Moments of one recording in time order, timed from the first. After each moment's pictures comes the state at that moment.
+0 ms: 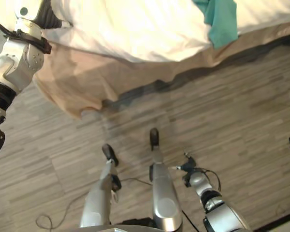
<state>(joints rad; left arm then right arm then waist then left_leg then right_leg) -1.37 0.86 -0.84 0.81 0.50 -0.03 0.39 -0.35 -0.34 0.41 1.16 0.01 -0.09 -0.18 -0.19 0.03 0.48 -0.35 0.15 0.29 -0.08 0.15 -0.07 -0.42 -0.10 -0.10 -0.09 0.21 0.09</state>
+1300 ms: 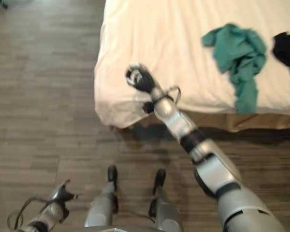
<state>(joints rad) -0.23 0.40 -0.50 1.12 0.29 -0.09 0.25 -1.19 -0.29 0.60 0.75 0.09 -0.19 -0.24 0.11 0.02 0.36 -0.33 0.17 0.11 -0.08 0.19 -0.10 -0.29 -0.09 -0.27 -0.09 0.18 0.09</state>
